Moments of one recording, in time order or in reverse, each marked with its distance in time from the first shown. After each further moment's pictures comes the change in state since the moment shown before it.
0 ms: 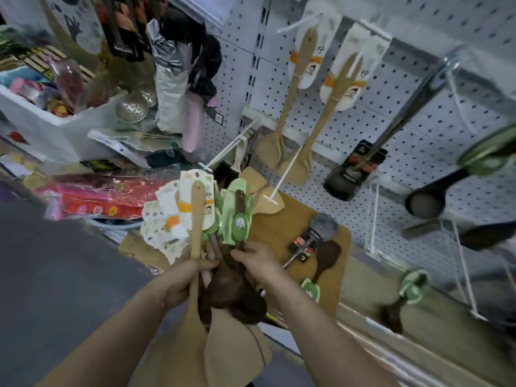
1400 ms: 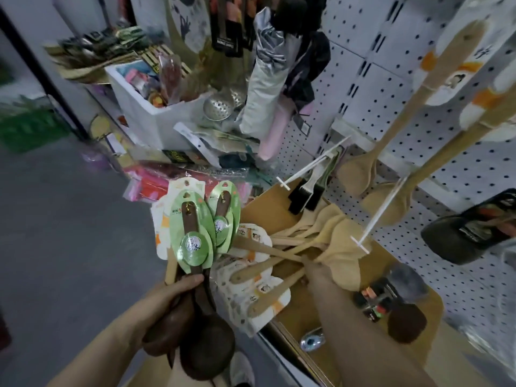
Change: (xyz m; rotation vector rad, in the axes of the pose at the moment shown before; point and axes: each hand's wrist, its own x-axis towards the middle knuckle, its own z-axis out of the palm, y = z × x) left_hand -0.024 -0.018 -0.099 -0.196 0.276 0.076; right_hand 0.176 0.058 0.019 0.254 0.244 0.469
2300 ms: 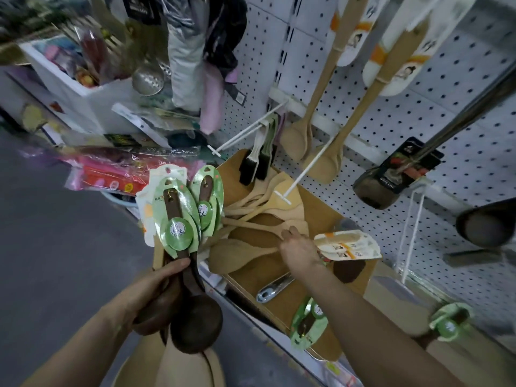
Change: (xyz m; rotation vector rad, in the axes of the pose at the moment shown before) left_hand -0.006 -0.031 0.061 0.006 -0.074 -0.104; right_hand -0.062 0.014 -0.106 -1.762 0.108 -1.014
